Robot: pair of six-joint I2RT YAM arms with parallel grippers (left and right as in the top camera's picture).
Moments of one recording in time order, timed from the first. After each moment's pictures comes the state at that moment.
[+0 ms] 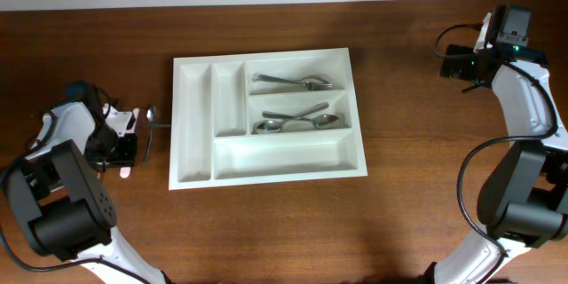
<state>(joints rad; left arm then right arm) 0.39 2.02 1.33 -0.92 -0.03 0.40 -0.28 1.95 1.58 -0.65 0.08 0.02</state>
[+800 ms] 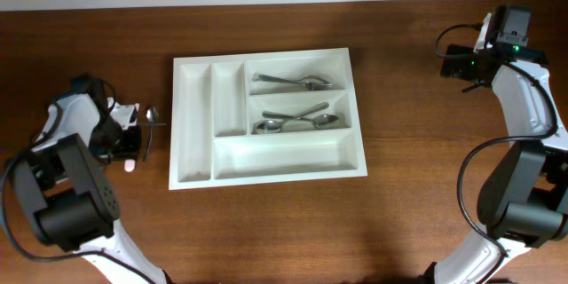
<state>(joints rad) 0.34 2.07 1.42 -0.97 -0.03 0.32 -0.28 1.95 1.58 -0.65 0.08 0.02</state>
